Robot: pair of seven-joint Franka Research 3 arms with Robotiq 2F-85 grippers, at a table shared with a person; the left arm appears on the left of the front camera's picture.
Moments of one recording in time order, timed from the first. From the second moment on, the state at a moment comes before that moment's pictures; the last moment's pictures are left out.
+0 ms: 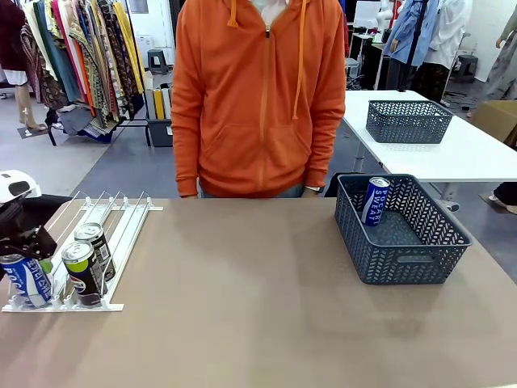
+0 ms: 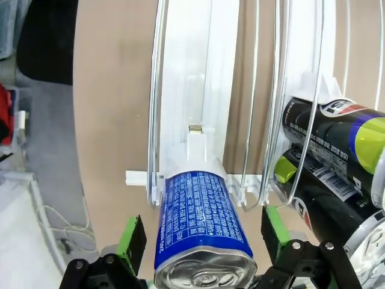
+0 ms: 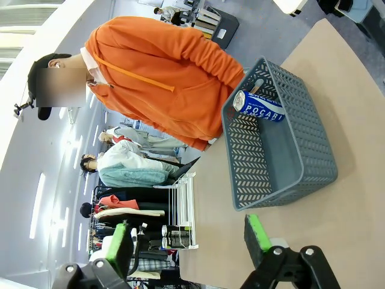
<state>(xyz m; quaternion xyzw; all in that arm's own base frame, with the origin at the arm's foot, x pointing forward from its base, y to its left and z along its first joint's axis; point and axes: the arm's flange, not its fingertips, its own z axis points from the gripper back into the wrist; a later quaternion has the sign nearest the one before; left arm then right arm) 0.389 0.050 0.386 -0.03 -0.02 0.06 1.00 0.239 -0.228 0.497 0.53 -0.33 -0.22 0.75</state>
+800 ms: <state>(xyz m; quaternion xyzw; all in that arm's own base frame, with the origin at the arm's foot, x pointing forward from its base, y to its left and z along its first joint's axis) 0.389 0.049 0.392 -0.03 -0.03 0.07 1.00 0.239 -0.228 0.497 0.53 -0.33 -0.22 0.75</state>
